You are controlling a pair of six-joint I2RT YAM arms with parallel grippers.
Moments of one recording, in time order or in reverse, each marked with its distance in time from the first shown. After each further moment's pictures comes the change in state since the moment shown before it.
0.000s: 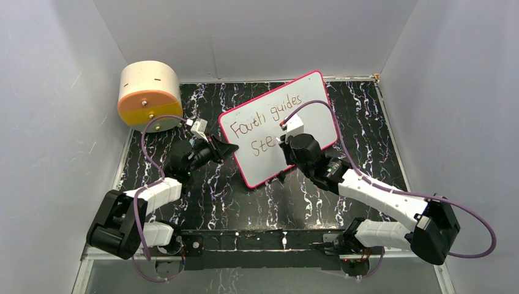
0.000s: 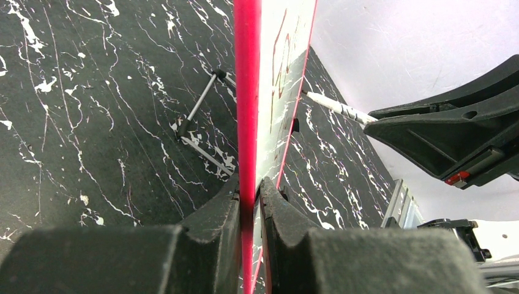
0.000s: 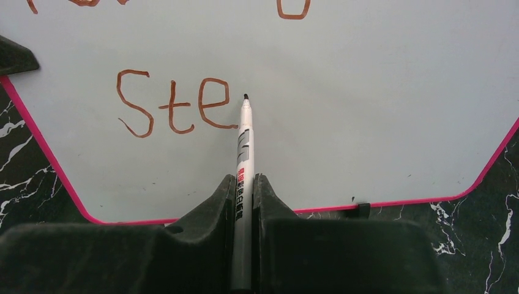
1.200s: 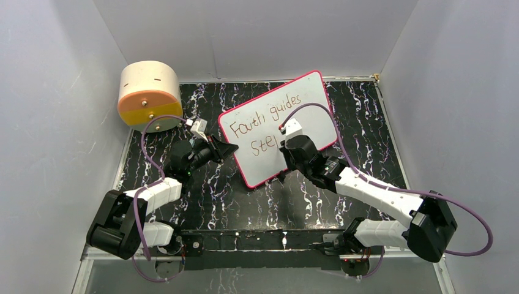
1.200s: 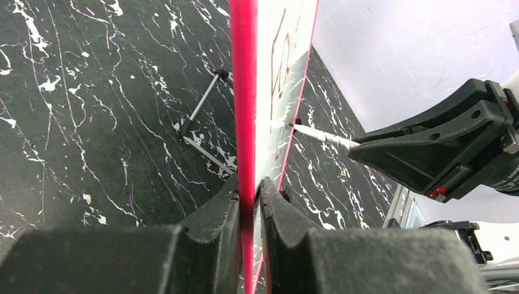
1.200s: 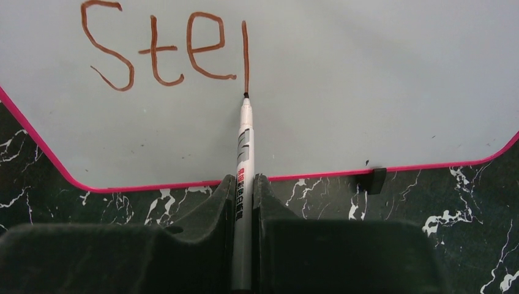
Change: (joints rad) left arm 0.000 0.000 0.001 -0.004 -0.004 0.000; right arm -0.014 0.034 0.002 -0.107 -0.037 0.058
